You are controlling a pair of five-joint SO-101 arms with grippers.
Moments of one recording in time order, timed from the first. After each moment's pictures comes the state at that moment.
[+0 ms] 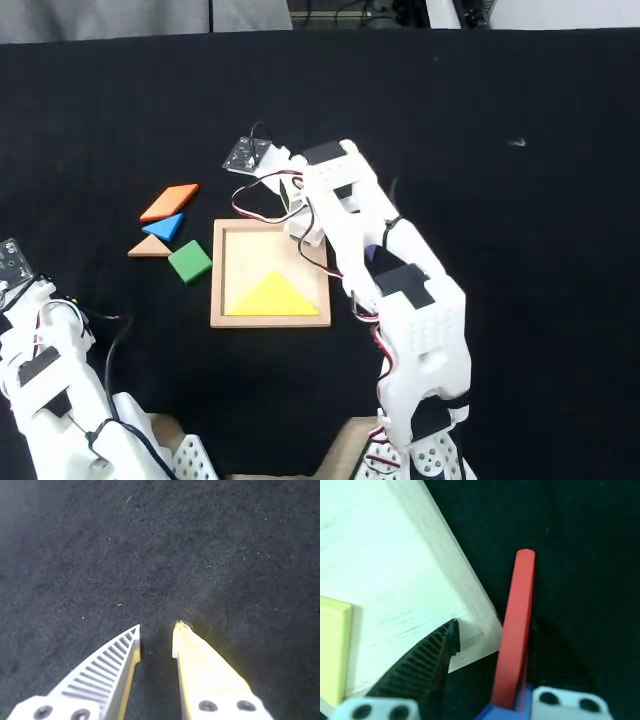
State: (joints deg) left arm -47.5 -47.8 85.9 19.6 -10.2; right arm -21.3 31.1 -5.6 68.0 43.1
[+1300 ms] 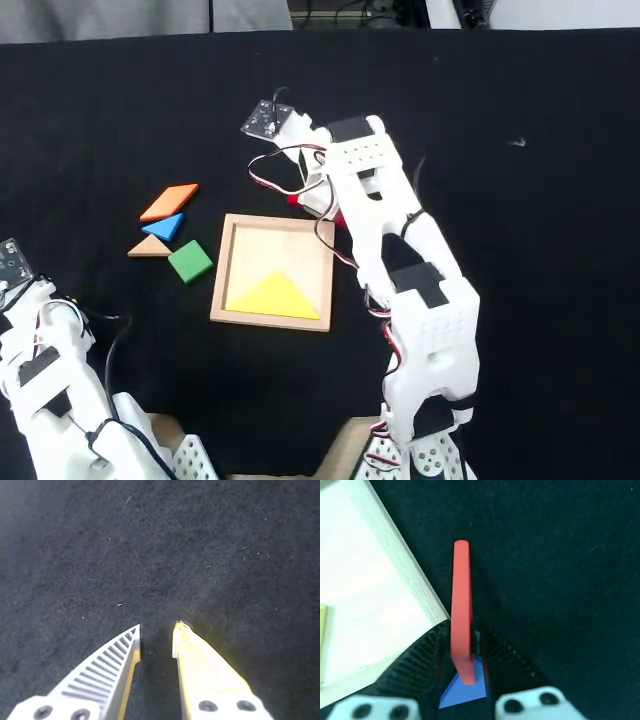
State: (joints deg) left arm -47.5 -47.8 85.9 19.6 -10.2; right arm -16.7 29.4 -14.5 73.1 43.3
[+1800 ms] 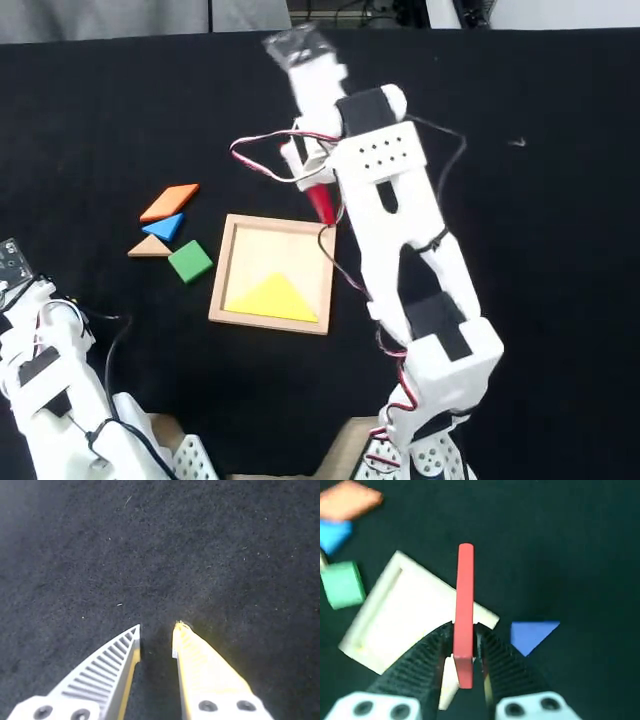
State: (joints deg) left arm -47.5 -47.8 85.9 19.6 -10.2; right arm -20.0 14.2 -26.4 91.6 -3.7
